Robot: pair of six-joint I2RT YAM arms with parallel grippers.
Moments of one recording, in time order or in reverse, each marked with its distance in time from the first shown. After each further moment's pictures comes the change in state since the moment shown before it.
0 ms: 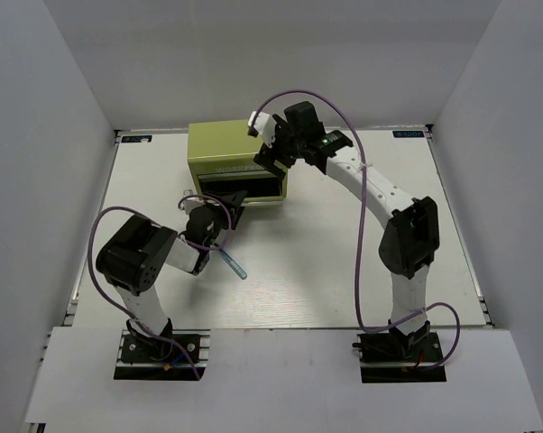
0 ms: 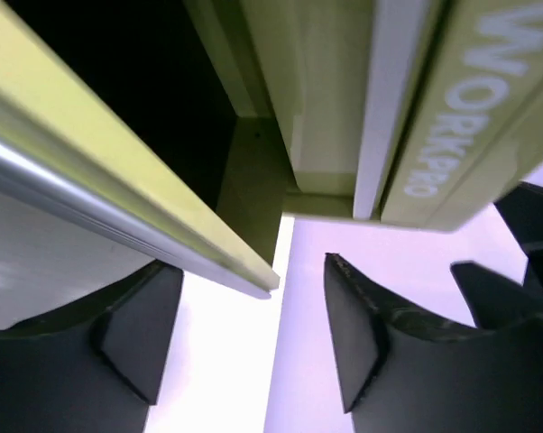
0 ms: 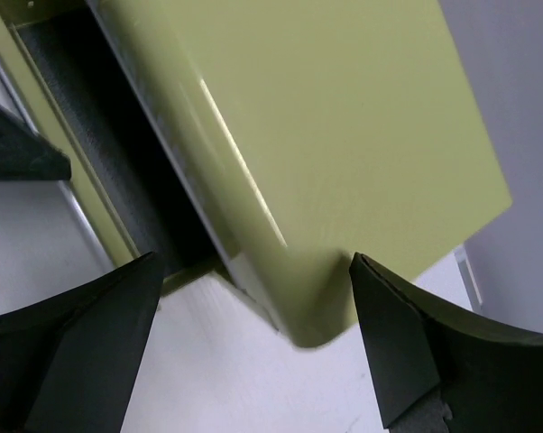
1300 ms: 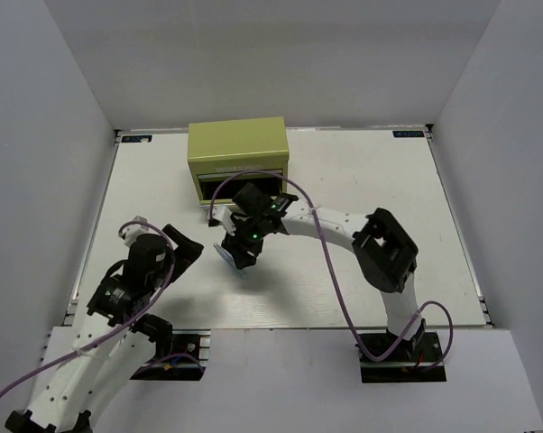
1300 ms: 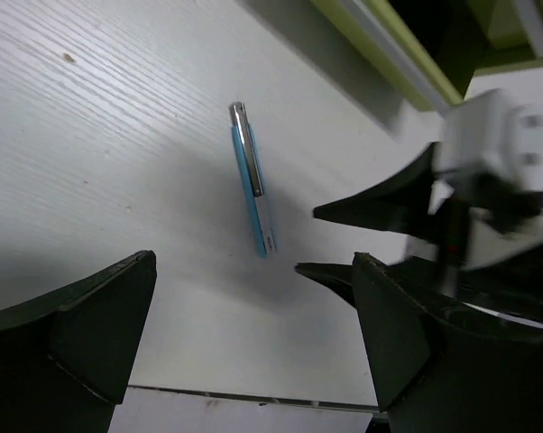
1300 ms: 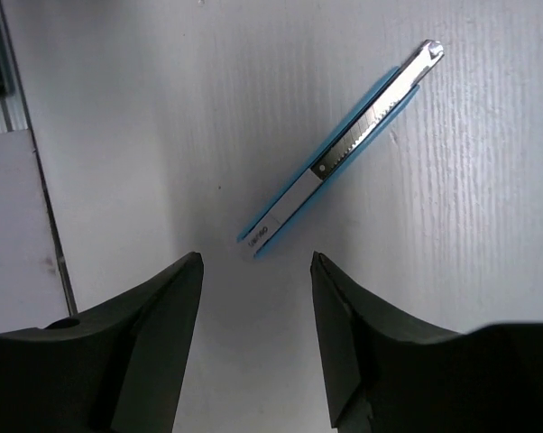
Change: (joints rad) left arm -0.006 -1.269 0.137 -1.906 -0.114 0.428; right arm 0.340 -0.028 -0.405 -0.027 -0.270 0.306
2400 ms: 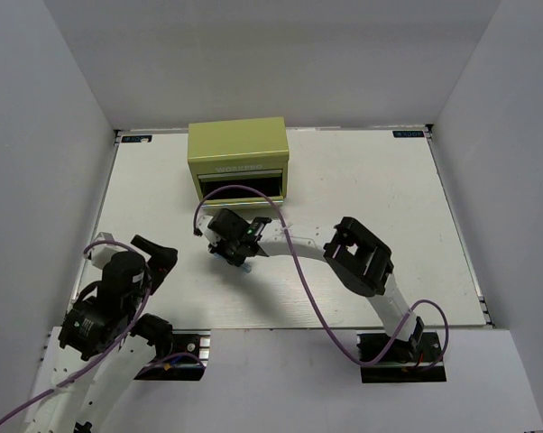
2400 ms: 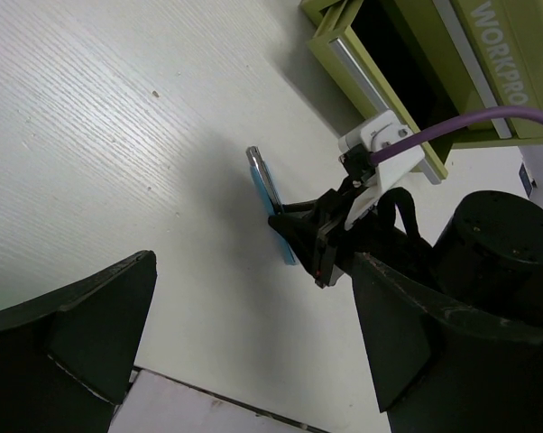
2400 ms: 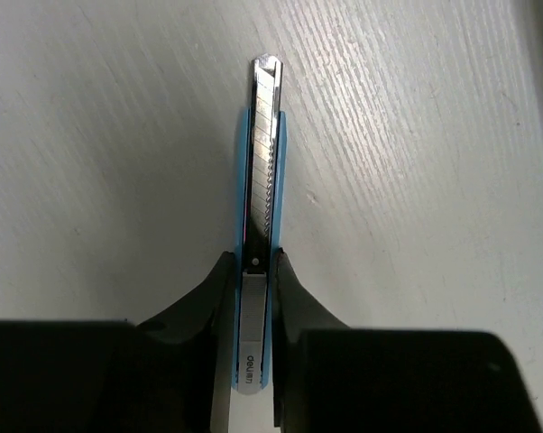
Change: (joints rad) left arm -0.002 -0.166 0.184 -0.323 -0.201 -0.095; right arm 0.156 0.175 0.051 0.164 0.509 0.228
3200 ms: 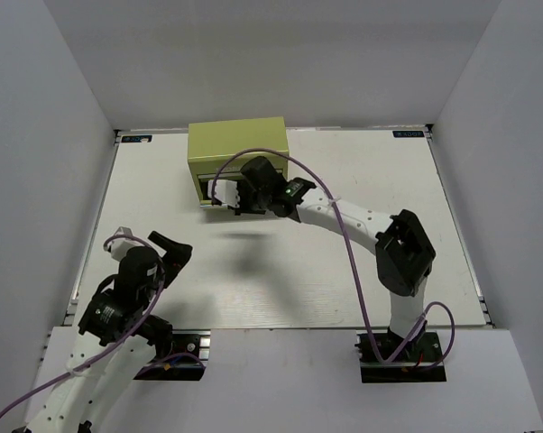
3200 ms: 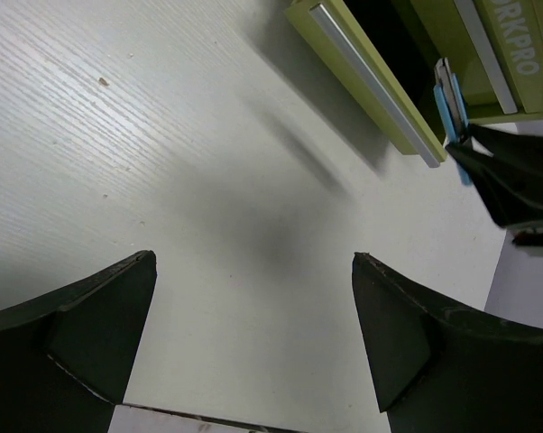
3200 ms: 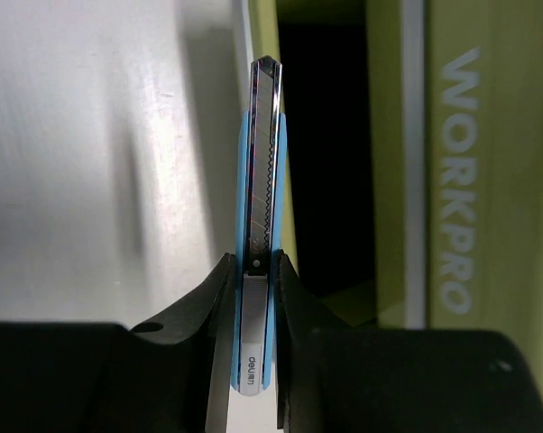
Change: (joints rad) left arm -0.002 0.013 -0.171 0.211 0.072 0.017; right arm -0.188 -0.270 -0.019 0.022 -0.067 -0.678
